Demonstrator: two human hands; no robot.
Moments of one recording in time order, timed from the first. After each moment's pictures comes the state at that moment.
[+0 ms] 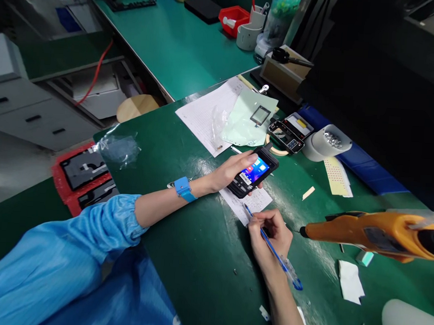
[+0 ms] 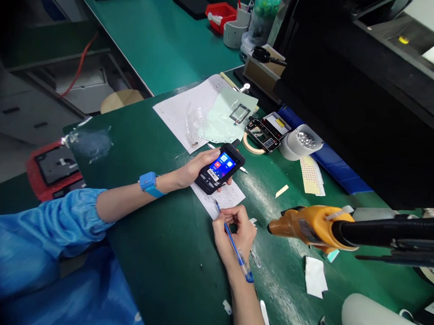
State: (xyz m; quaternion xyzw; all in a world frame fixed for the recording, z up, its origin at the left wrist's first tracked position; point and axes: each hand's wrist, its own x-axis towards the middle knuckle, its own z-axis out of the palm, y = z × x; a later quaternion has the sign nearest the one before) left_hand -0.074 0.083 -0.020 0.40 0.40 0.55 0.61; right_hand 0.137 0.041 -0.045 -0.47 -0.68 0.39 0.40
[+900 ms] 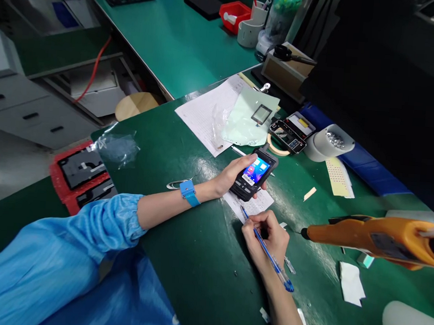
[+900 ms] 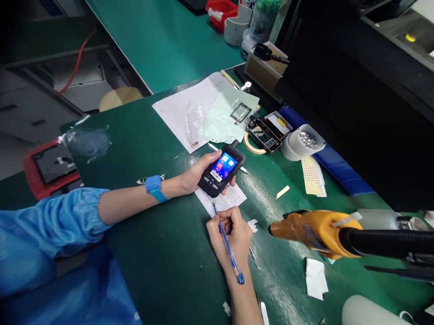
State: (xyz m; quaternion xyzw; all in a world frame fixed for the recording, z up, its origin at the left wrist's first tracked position) left_hand -0.058 0.087 -0.031 0.31 0.40 0.57 0.65; right_hand 0.140 0.046 -0.056 -0.41 -0.76 0.31 0.40
